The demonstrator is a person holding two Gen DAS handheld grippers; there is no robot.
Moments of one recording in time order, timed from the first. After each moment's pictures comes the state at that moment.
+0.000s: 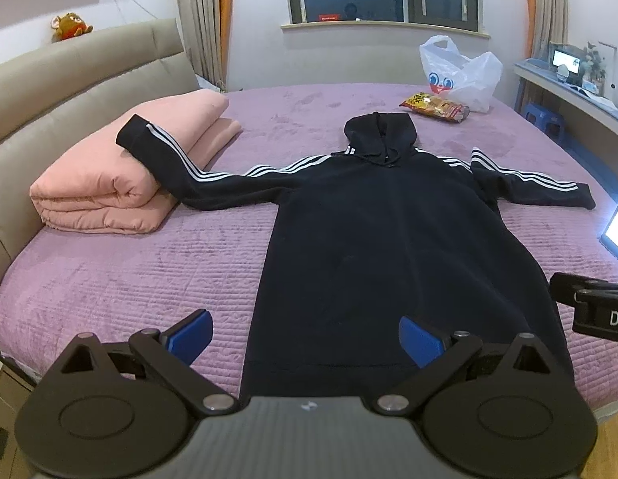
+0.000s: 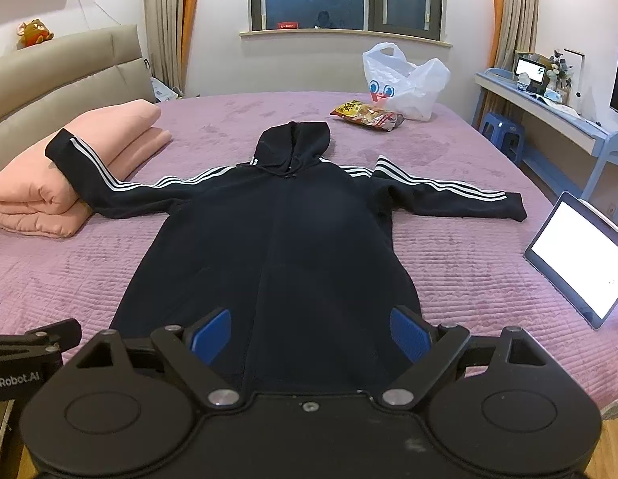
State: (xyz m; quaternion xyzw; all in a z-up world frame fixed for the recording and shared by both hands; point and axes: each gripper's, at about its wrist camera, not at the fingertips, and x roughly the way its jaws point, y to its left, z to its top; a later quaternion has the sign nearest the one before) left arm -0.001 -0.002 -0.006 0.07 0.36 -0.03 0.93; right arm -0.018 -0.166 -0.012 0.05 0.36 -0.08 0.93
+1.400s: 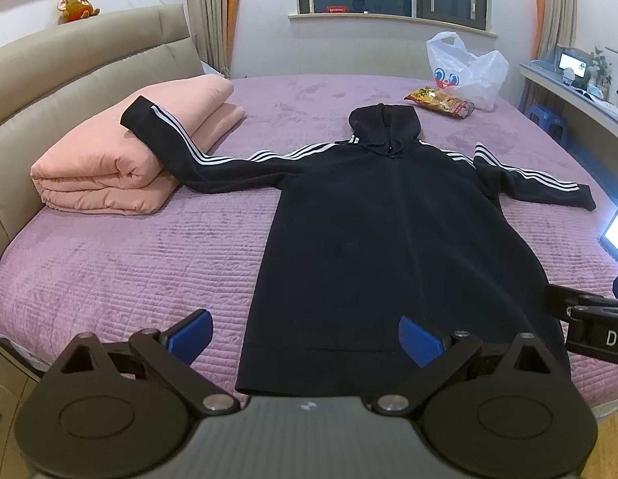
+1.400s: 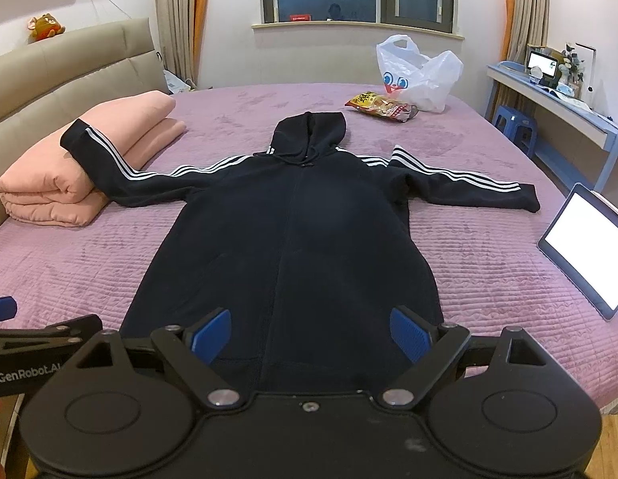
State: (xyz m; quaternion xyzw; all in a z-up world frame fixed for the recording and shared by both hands) left arm -0.006 0.006 -0.013 0.05 0.38 -0.03 0.92; right arm -0.025 -0.154 -0.014 0.05 0.37 -0.06 0.93
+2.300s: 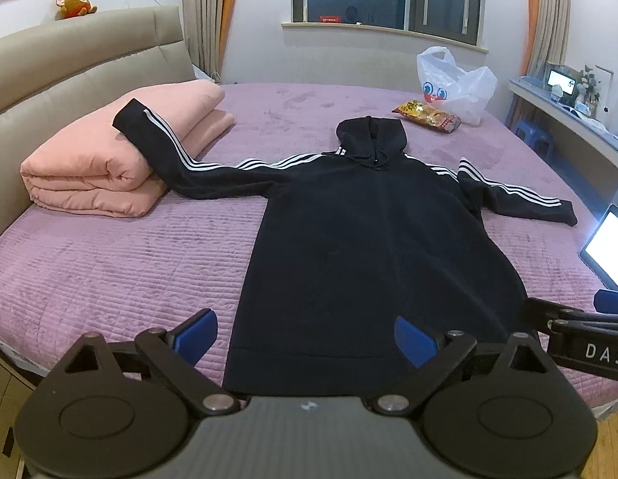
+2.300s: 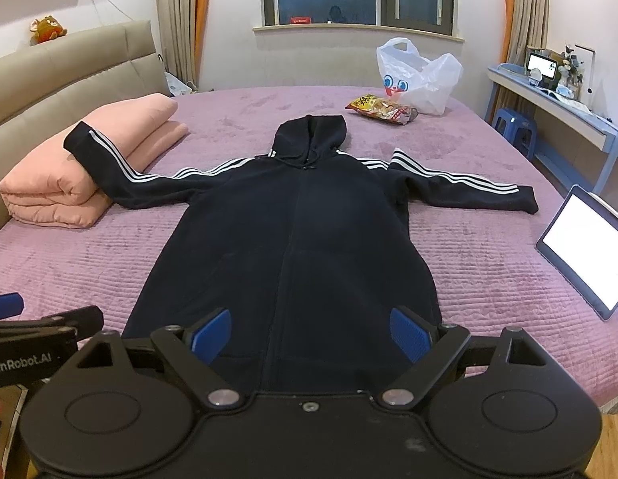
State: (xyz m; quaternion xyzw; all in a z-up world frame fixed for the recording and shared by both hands) left arm -0.014 0.013 0.000 0.03 0.37 -0.05 0.93; right arm -0.033 -0.150 -0.009 0.05 0.37 -0.06 0.93
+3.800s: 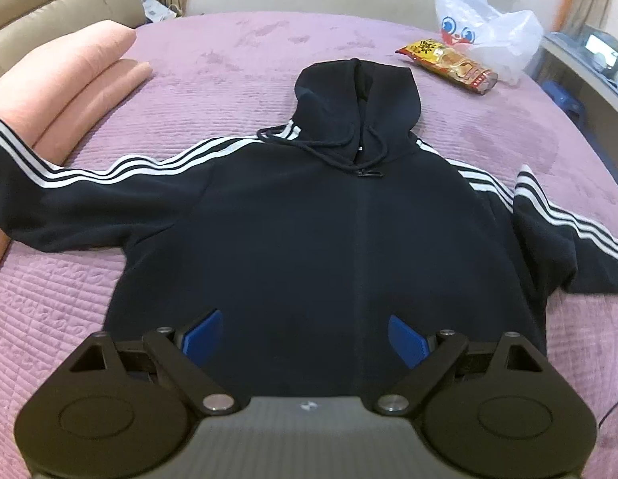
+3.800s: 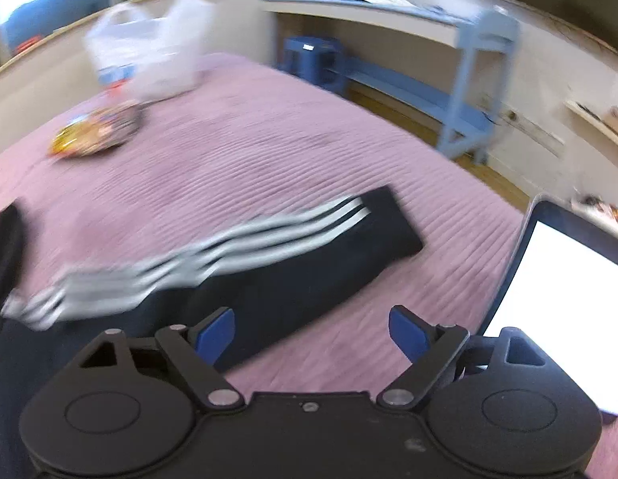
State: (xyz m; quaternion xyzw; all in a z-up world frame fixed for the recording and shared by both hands) left arm 0.379 -0.146 -0.116 0.02 0.48 -0.05 0.88; right arm 0.322 -0.570 -0.146 0.19 0.40 -0.37 0.82
